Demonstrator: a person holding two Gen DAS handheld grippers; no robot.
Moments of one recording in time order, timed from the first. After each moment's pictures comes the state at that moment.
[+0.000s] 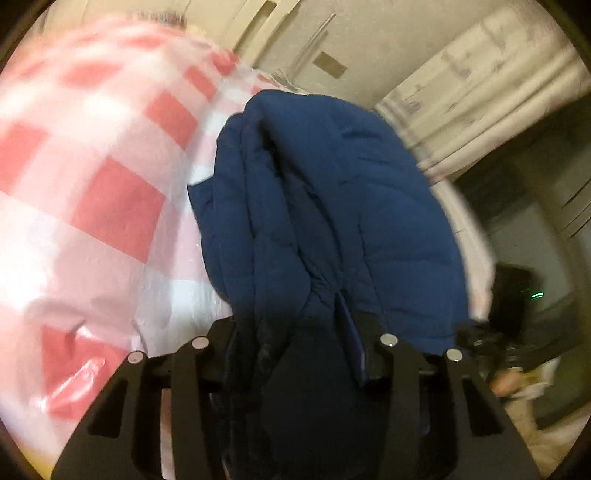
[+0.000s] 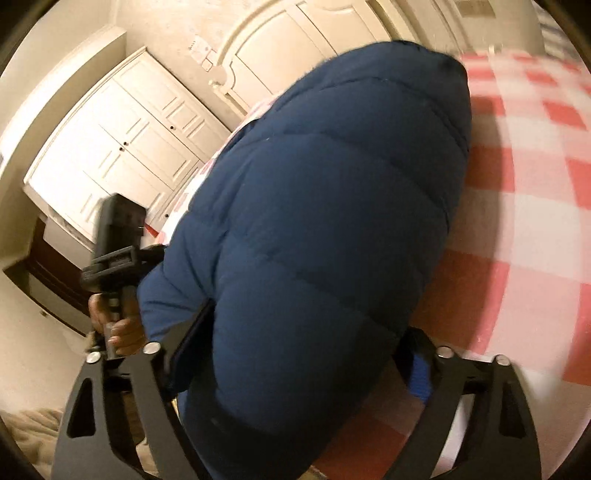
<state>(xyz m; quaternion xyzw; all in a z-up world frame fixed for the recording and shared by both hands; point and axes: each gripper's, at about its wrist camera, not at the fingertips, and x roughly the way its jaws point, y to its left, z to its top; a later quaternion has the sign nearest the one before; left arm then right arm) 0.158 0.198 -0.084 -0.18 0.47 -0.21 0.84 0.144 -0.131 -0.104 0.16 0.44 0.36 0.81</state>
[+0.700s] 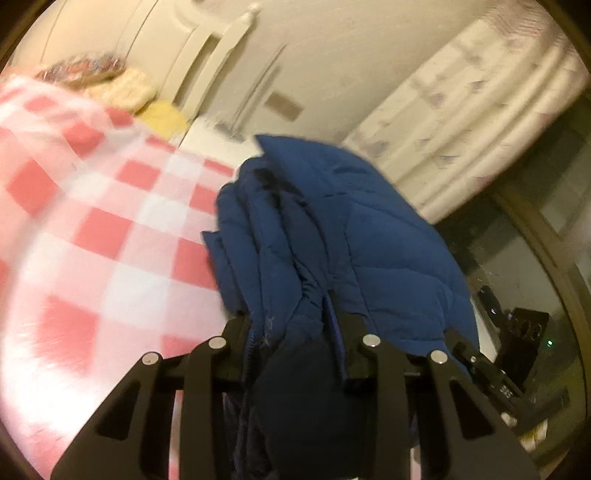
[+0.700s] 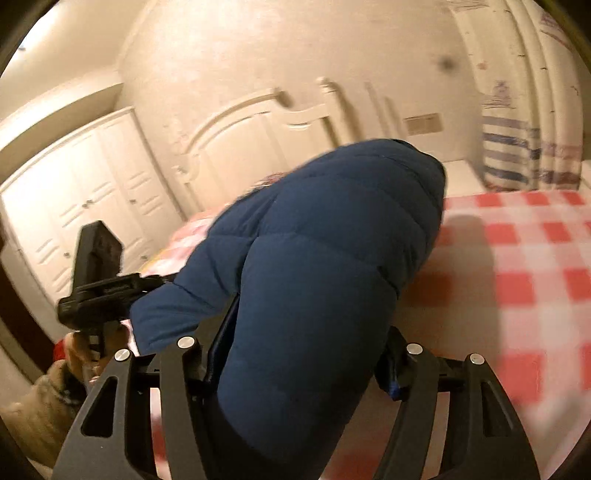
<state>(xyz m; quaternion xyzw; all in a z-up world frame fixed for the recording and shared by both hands) 0.324 0.036 -0.056 -0.22 0.40 -0.23 0.86 0.203 -0.262 -0.037 0.14 0.28 0.24 0.92</state>
